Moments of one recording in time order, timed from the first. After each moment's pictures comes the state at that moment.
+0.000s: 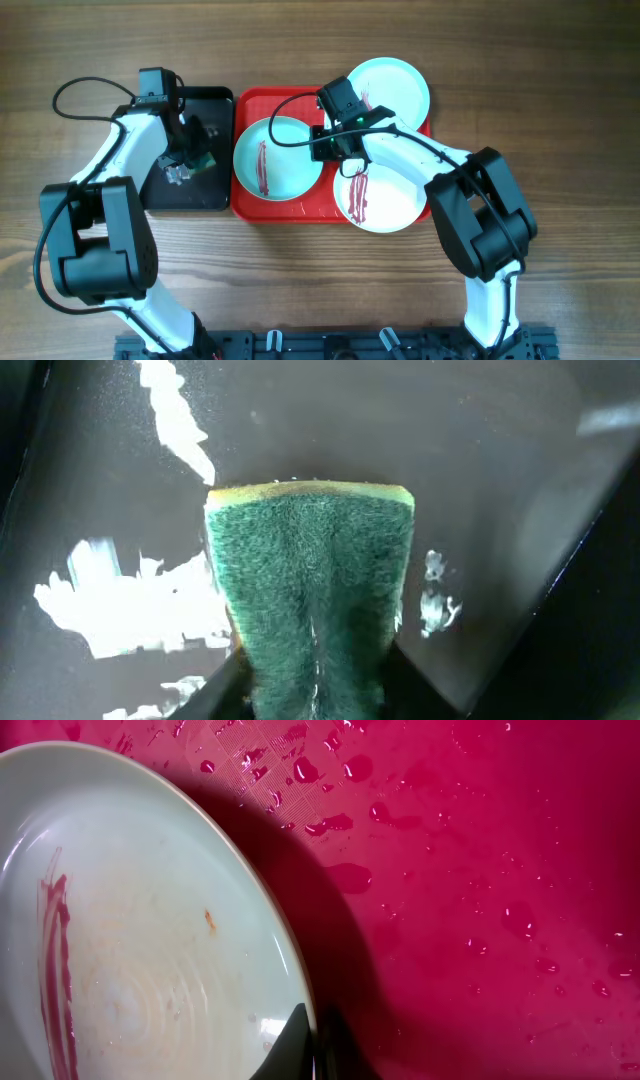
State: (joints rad) left arm 0.08 1.89 1.21 -0.64 0.01 -0.37; right arm 0.55 2.10 1.39 -0.43 -0.18 0.48
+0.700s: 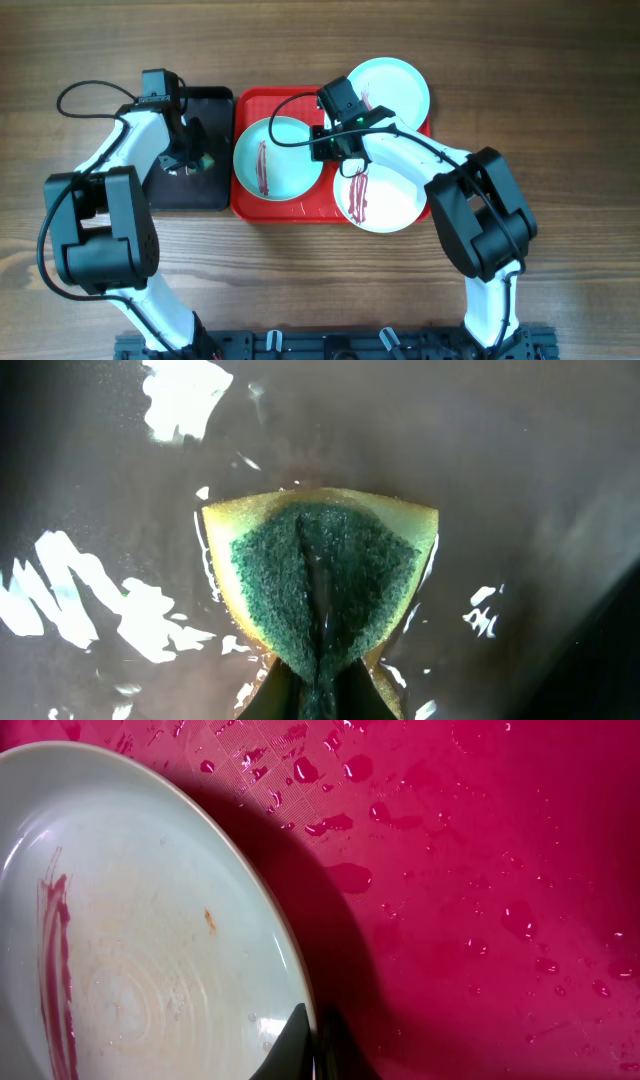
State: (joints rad) left arm 0.08 1.95 1.22 -0.64 0.01 -0.39; right arm 0.55 2.10 1.39 -0.43 -0.18 0.48
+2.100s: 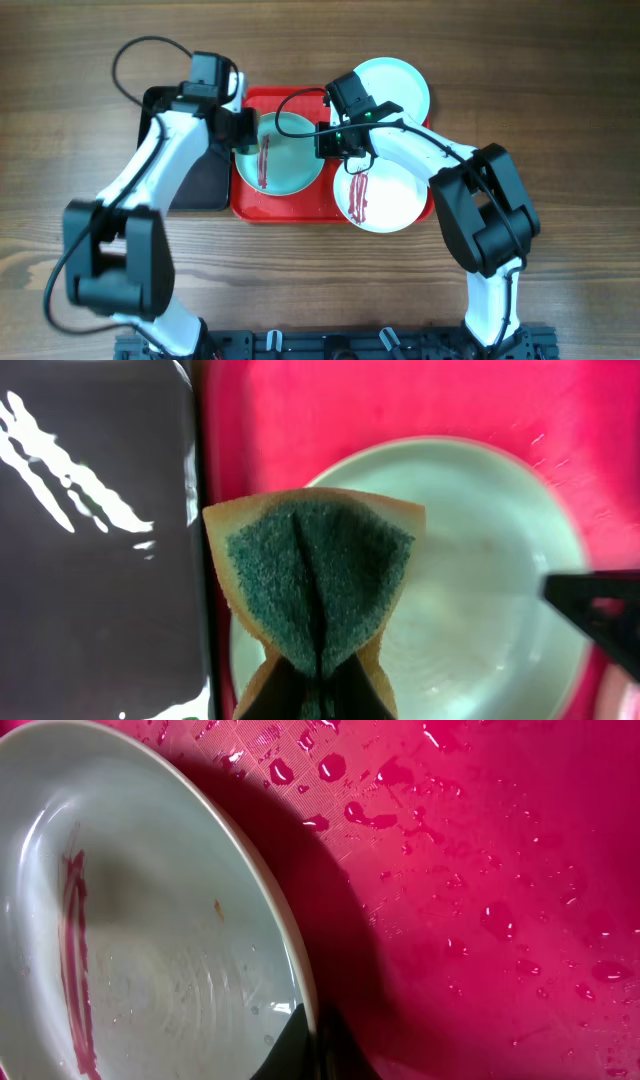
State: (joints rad) left arm -0.16 1.81 1.27 -0.67 0.12 -0.16; right arm 0.51 2.11 1.39 -0.45 -0.27 0.49
